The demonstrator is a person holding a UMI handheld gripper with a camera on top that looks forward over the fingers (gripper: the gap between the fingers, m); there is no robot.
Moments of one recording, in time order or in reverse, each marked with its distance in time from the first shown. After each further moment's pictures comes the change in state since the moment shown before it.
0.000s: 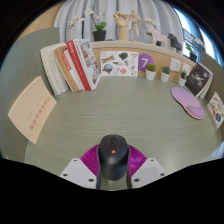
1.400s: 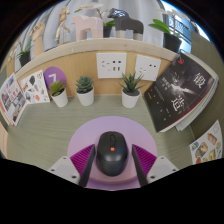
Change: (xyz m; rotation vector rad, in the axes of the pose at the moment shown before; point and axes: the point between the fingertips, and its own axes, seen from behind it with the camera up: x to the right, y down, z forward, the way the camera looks) arm 0.407 -0.163 0.131 -0.047 0.082 0.016
